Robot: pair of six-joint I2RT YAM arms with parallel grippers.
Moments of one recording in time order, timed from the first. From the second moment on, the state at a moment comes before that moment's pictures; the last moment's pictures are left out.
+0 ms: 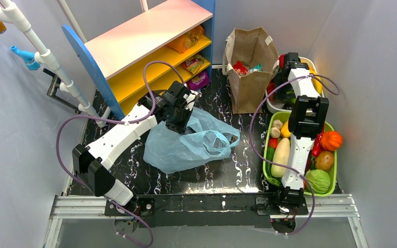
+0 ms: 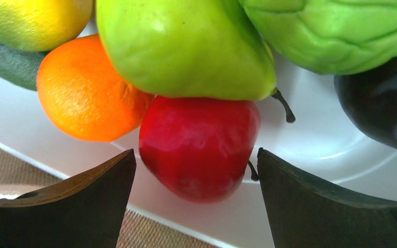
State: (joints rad) left arm -0.71 1.52 1.53 -1.13 0.04 -0.23; right arm -0.07 2.29 2.07 -0.93 0.13 1.40
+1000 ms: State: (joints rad) left arm -0.71 1.55 1.55 -1.19 0.06 -0.25; right arm -0.06 2.02 1.92 -0.90 0.13 1.21
